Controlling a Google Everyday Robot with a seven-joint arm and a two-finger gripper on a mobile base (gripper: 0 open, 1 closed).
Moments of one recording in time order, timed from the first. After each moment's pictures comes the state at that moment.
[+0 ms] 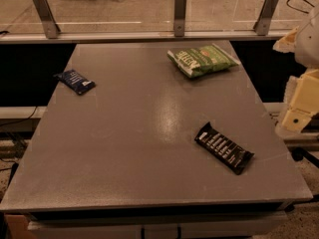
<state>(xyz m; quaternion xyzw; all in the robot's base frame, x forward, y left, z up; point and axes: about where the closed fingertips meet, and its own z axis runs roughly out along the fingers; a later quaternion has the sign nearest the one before) 0.438 -0.216 0.979 -0.60 0.78 -0.04 0.16</state>
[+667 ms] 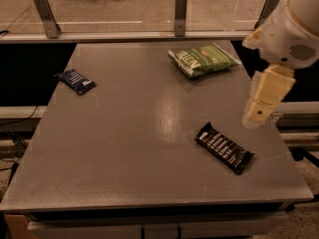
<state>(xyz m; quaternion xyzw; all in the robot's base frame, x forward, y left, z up) 0.465 -0.174 0.971 -0.63 0.76 -0.02 0.19</state>
